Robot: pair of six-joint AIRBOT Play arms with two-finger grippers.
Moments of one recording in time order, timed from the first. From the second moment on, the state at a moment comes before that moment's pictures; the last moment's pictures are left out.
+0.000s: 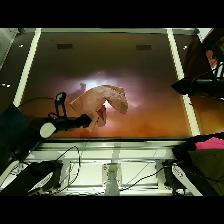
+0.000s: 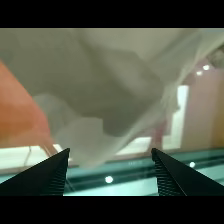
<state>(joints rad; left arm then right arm) -0.50 -0.75 0.49 1.25 -0.76 -2.02 -0.20 -0.92 1.12 -1.02 1.25 1.31</state>
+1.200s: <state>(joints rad) -0.61 -0.73 0.17 1.22 -0.24 -2.30 -0.18 -0.93 1.09 -1.02 1.15 1.31</state>
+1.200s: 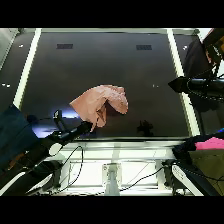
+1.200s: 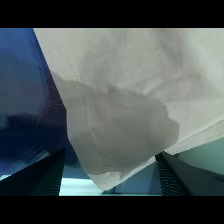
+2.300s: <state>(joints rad) -0.70 -0.64 0.18 1.12 0.23 -2.32 -0.14 -0.94 1.00 -1.02 1.16 1.31</state>
